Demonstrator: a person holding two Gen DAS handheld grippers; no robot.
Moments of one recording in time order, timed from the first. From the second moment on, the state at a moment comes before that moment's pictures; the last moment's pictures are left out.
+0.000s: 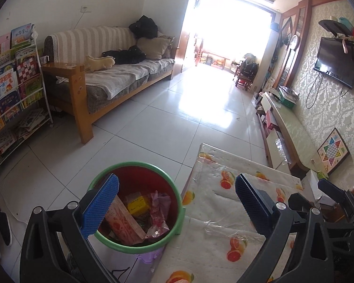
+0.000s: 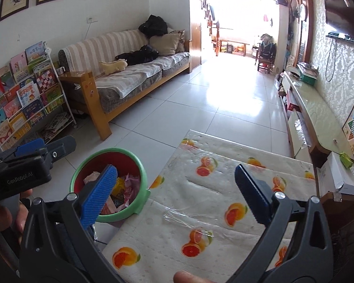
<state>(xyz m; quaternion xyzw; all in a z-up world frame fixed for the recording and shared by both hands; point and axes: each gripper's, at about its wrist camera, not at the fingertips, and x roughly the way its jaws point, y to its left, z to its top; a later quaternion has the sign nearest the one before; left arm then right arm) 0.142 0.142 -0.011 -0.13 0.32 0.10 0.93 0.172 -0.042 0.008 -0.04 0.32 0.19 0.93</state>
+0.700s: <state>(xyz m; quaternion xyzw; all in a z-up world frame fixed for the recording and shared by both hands) 0.091 0.013 0.058 -0.04 0.25 0.04 0.97 0.092 -0.167 0.052 0.01 0.25 0.10 0.96</state>
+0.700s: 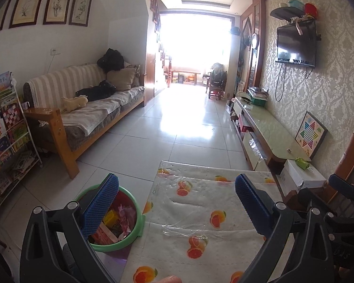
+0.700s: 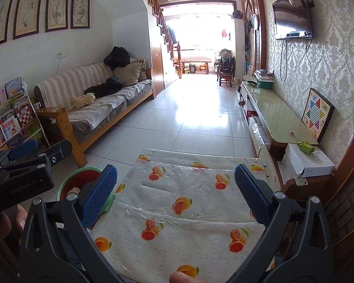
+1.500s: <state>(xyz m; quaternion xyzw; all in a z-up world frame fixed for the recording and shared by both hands) 0.084 0.007 0.068 -0.03 0.23 0.05 0.97 0.080 -0.162 0.057 0.00 0.25 0.10 0.96</state>
